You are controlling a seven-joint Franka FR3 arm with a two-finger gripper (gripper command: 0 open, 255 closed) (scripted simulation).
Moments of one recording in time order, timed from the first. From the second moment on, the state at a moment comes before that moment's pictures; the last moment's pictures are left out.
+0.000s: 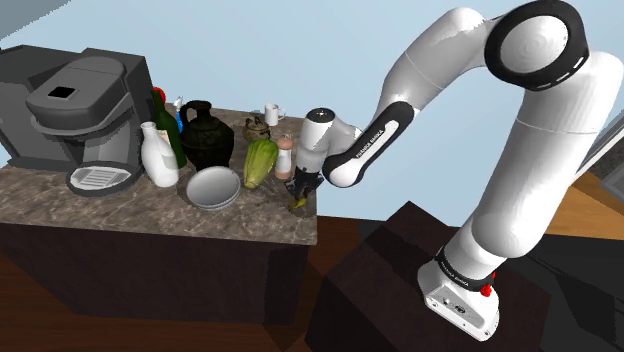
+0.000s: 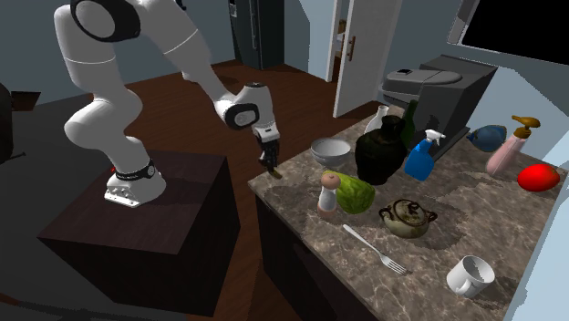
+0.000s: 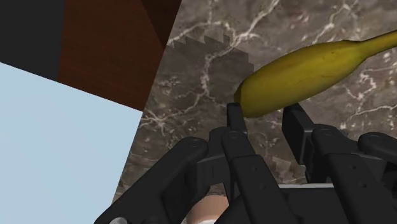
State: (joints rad) arm 0.00 0.23 0.25 -2.45 -0.43 2.78 0.94
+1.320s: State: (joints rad) arm -0.02 0.12 0.34 -2.32 -0.24 2.54 0.81
